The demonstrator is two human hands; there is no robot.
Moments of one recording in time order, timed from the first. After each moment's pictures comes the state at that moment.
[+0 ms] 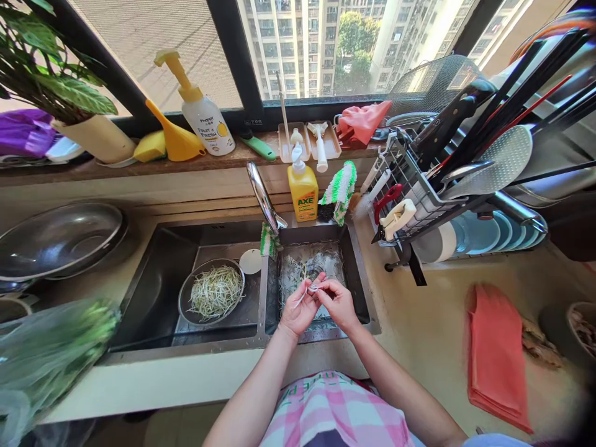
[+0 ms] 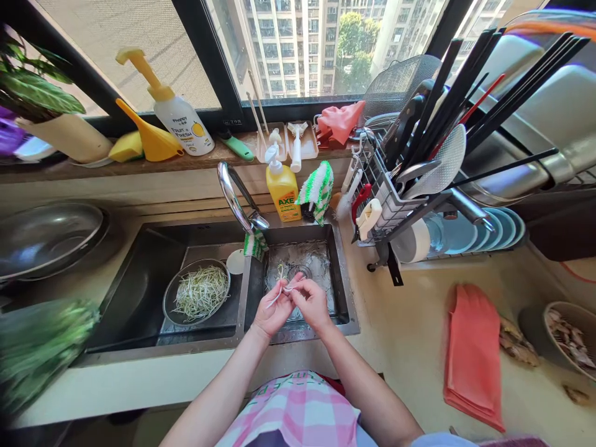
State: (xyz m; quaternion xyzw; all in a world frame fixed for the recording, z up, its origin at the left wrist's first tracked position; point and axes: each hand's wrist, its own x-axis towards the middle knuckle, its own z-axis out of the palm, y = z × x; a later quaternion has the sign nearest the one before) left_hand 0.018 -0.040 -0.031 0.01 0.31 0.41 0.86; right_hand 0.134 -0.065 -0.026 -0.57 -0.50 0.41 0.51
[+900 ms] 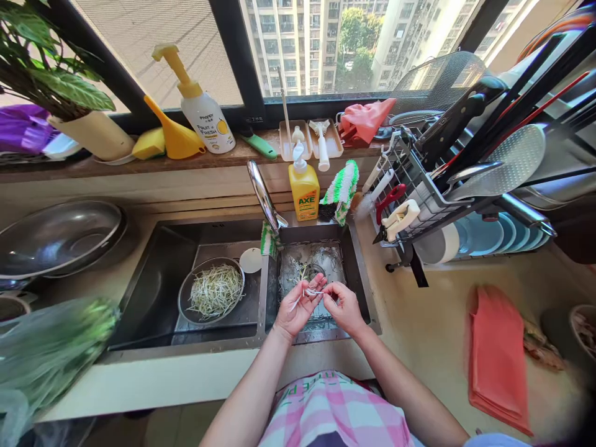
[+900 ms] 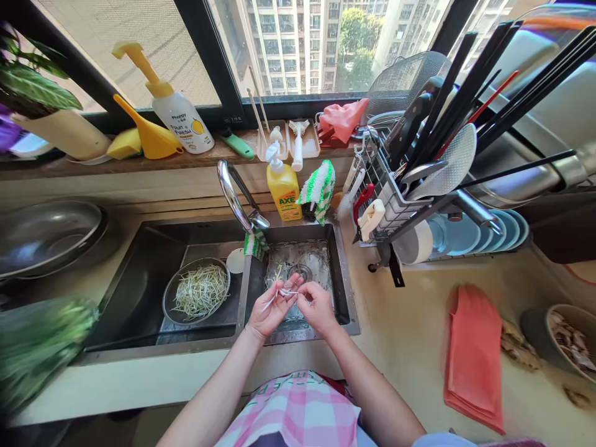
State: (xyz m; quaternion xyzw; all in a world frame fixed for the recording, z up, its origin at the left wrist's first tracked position) left_hand 0.008 -0.040 -0.029 0.03 0.25 0.41 0.88; right_hand 0.147 -0.070 -0.023 -0.60 -0.57 0.36 0.44
